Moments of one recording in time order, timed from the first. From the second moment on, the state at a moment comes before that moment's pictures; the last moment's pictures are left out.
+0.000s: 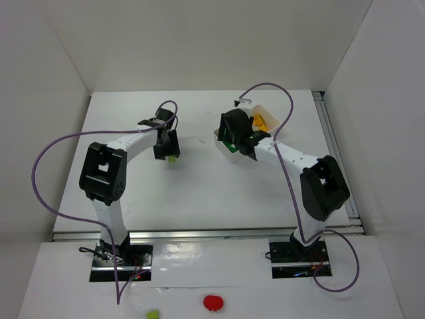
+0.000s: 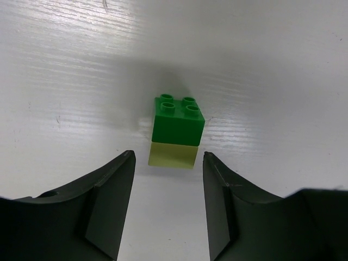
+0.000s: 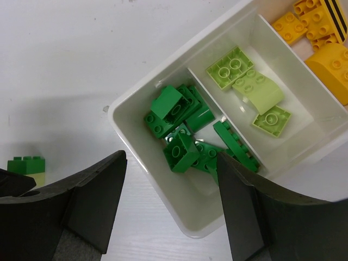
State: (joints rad) left arm -0.30 1.90 1.37 -0.64 -0.10 -0.53; right arm 0.59 1.70 1.23 -0.15 0.42 0.51
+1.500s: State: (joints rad) left arm -0.30 1.53 1.29 -0.49 0.21 -0.19; right arm 0.58 1.89 1.64 -0.35 -0.45 0.54
